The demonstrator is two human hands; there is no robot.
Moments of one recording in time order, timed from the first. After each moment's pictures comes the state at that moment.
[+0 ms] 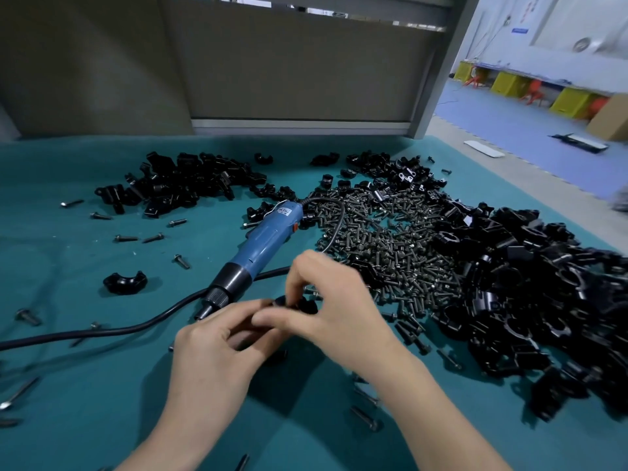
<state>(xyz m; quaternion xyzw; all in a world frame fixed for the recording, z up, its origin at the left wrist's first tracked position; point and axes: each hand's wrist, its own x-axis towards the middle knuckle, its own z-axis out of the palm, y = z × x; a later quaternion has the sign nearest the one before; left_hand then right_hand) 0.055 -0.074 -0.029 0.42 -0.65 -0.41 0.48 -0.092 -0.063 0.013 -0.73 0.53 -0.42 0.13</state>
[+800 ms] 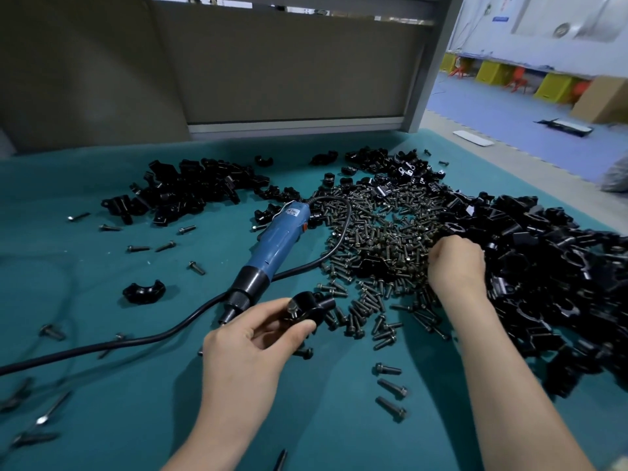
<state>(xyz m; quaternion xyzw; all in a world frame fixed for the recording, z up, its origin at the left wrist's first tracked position) 0.059 -0.071 -0.021 0.43 -0.59 -0.49 0.48 -0.210 -0.089 -0.004 -0.34 0.93 -0.15 -0.01</state>
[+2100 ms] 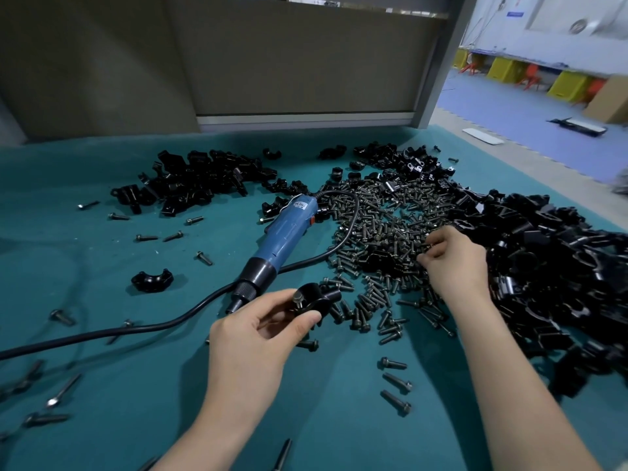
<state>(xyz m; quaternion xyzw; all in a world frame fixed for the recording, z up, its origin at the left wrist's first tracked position) 0.060 -0.073 -0.019 0.42 -0.60 -0.48 0.48 -0.209 -0.085 -0.017 -0.35 0.87 -0.35 0.06</state>
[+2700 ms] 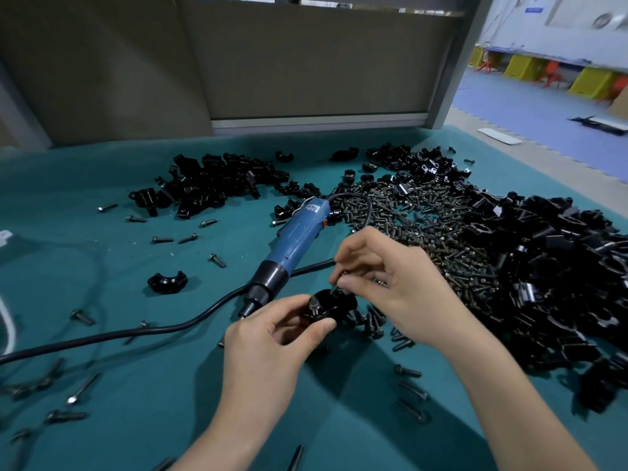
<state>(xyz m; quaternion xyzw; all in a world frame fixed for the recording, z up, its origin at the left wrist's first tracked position) 0.057 -0.075 -0.025 0.41 -0.60 -0.49 0.49 -0.112 -0.059 0.029 -0.69 0.56 -0.40 0.23</state>
